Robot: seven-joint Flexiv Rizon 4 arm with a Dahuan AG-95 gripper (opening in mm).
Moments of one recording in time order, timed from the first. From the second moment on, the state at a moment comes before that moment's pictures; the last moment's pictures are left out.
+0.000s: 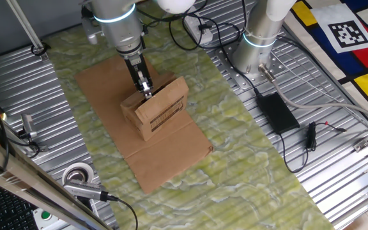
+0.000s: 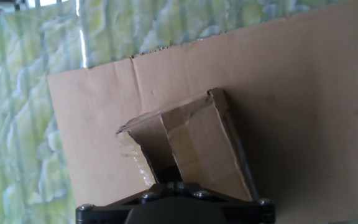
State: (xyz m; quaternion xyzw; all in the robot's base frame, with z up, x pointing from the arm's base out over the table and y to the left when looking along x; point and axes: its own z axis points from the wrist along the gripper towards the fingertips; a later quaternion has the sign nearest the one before) arm 0.490 0.065 0.180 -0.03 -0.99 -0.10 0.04
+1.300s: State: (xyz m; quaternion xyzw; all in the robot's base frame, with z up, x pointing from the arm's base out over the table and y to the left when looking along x) arm 0.489 0.063 0.180 0.09 -0.99 -0.11 0.04
